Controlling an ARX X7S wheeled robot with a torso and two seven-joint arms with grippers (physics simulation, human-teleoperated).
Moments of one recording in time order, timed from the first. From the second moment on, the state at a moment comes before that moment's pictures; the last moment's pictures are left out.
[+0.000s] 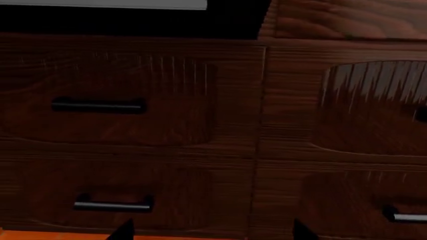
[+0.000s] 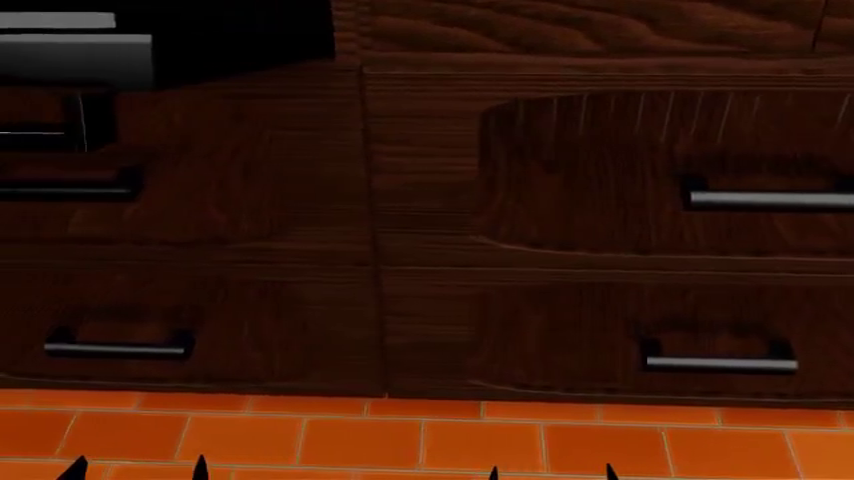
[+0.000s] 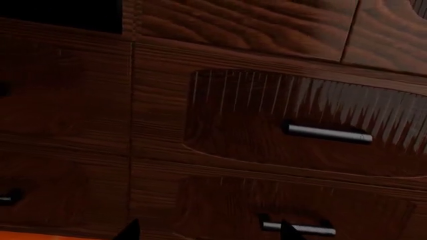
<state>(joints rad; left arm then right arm) -0.01 -0.19 0.22 -0.01 -0.21 0.04 -0.24 0.02 0.19 -0.28 0.03 0.05 -0.05 0.30</state>
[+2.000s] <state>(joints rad) -0.02 -0.22 0.27 -0.02 -0.23 0.07 -0.28 0.03 0.22 -0.32 0.04 0.08 -0.06 0.34</state>
